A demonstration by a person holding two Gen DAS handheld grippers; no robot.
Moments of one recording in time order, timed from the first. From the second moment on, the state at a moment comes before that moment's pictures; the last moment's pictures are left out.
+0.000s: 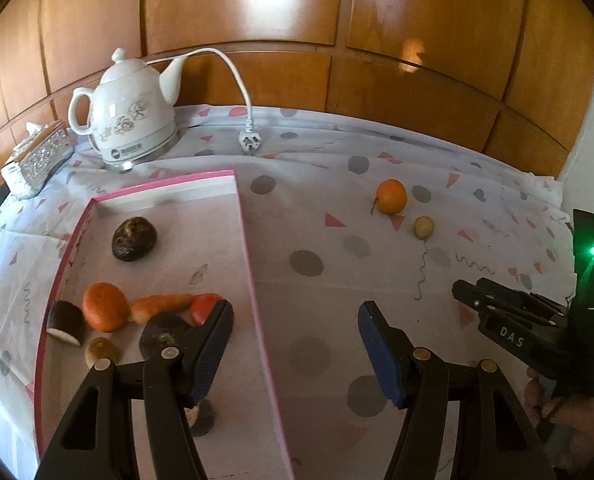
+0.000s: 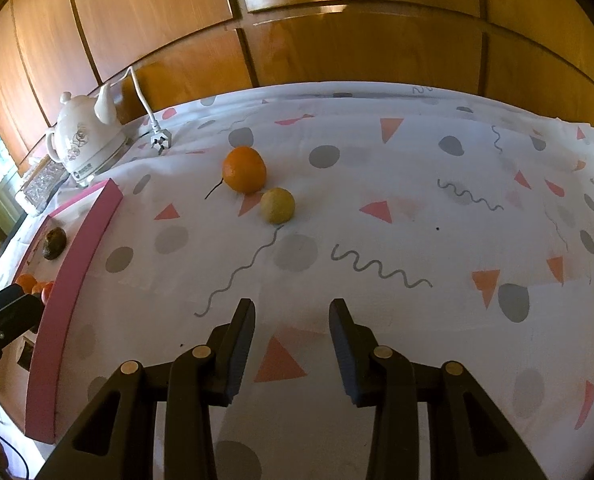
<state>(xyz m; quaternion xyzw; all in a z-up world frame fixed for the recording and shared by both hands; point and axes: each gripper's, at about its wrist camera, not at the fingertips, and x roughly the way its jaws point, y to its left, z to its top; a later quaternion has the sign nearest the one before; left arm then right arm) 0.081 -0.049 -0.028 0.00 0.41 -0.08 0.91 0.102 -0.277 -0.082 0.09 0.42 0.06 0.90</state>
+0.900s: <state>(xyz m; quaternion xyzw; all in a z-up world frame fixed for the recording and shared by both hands) 0.109 -0.100 -0.065 0.01 0.45 -0.12 0.88 0.150 -0.271 -0.081 0.08 0.41 0.06 0.90</state>
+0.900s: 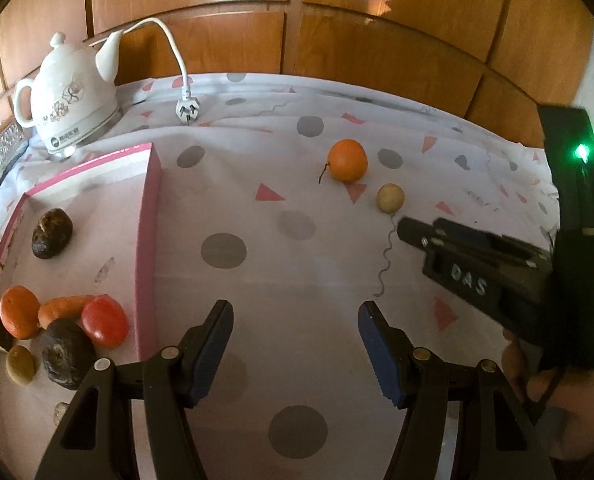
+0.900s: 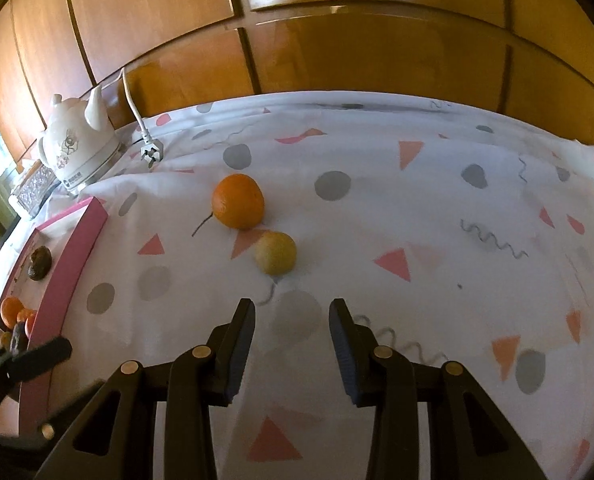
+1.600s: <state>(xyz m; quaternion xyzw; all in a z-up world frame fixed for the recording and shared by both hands) 0.115 -0.094 -0.071 0.00 0.46 -0.11 0.88 0.186 -0.250 -0.086 0.02 0.43 0.07 0.90</state>
